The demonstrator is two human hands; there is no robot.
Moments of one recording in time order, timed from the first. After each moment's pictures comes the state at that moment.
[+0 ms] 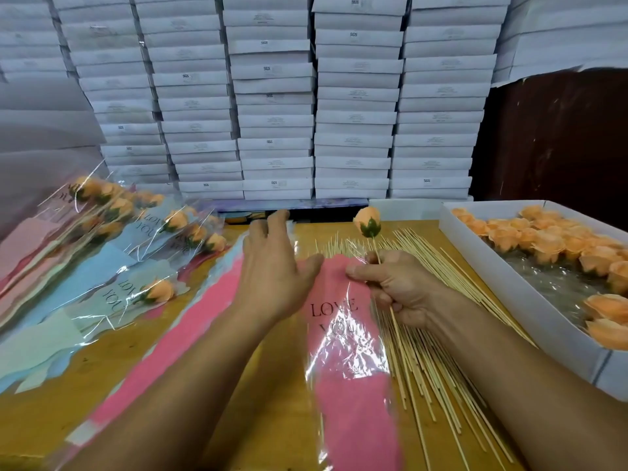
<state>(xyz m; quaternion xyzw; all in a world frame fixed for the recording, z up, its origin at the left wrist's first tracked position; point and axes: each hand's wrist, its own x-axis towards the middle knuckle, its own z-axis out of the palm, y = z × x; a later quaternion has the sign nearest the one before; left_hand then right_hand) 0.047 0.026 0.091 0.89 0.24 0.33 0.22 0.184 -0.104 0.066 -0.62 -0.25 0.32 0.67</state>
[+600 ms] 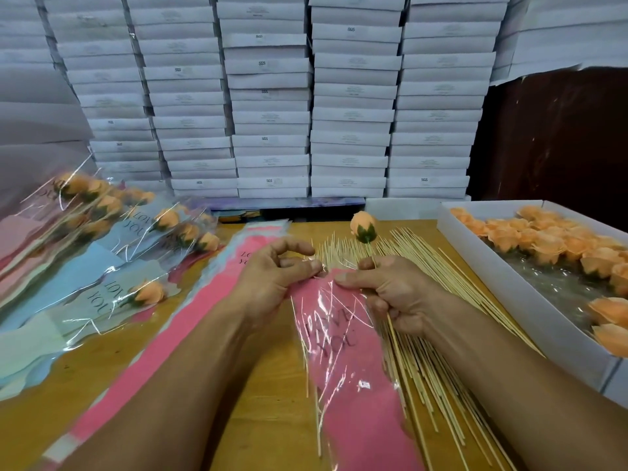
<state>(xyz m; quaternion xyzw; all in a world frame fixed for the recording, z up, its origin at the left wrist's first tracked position) 0.074 0.065 0.058 0.64 0.09 0.24 0.73 0.178 -0.099 0.067 -0.63 -0.22 0.34 0.66</state>
